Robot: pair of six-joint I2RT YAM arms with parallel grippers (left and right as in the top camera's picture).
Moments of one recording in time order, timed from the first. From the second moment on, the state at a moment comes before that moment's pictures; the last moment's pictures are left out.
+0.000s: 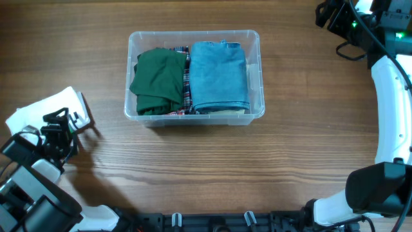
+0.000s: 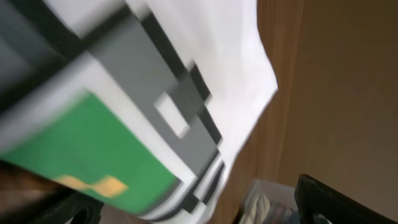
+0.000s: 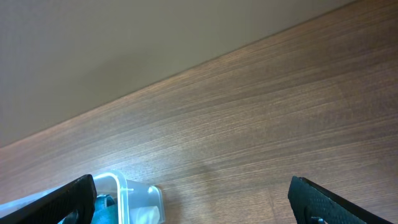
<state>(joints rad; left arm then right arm) 0.86 1.65 0.51 0.27 0.70 -0.88 -0.15 1.70 1.71 -0.73 -0.18 0.28</state>
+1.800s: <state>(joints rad) 0.81 1.73 0.44 0.48 0.65 -0.99 -0.15 1.70 1.71 -0.72 -0.18 0.28</state>
